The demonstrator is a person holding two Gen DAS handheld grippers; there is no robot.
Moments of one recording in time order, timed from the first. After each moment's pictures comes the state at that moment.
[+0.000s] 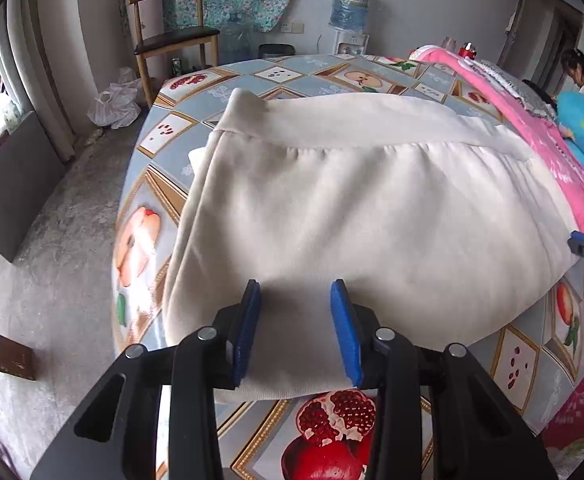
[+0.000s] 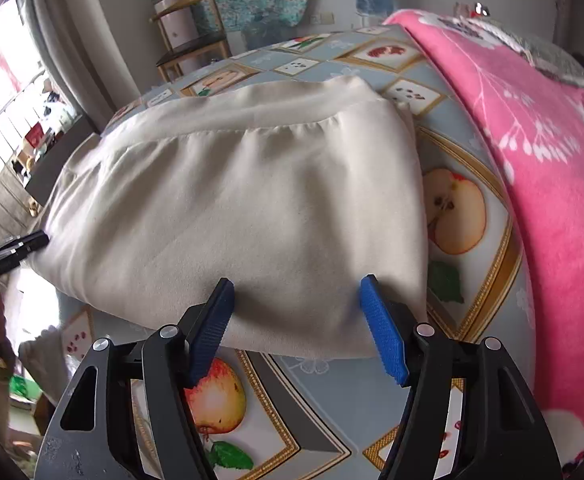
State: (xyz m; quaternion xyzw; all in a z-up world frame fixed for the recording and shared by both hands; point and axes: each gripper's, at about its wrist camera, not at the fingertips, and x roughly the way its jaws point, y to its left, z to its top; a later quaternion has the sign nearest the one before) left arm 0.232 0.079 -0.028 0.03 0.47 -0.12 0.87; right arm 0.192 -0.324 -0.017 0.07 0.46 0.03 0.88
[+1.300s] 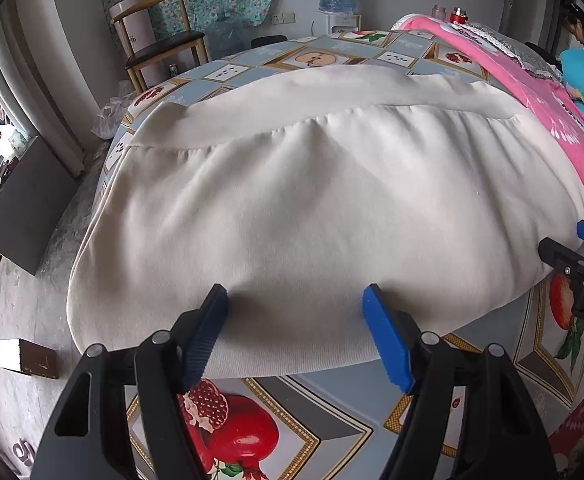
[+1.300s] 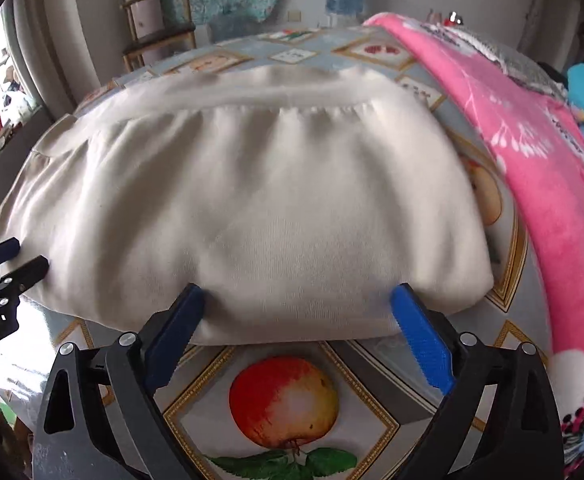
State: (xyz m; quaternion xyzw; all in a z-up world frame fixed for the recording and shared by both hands) left arm 0.207 -0.018 -0.034 0.09 0.48 -0.09 0.87; right arm 0.185 -0.248 -0.030 0.02 0.47 -0.06 0.88
